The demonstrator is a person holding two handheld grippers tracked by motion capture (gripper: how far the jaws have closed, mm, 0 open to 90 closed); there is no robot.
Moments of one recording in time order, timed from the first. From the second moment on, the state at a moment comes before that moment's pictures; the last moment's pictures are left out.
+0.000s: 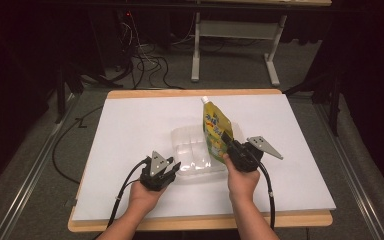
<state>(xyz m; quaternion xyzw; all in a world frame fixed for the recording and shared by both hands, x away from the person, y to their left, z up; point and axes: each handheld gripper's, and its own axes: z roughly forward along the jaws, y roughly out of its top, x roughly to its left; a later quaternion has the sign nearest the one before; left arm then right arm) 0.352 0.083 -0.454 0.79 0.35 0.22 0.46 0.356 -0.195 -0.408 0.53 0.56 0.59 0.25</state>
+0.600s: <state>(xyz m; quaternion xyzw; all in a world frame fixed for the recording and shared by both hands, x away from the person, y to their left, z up) 0.357 0.085 -0.453 0.79 0.35 0.22 0.46 0.344 -0.203 -0.415 0.51 0.62 0.55 0.24</state>
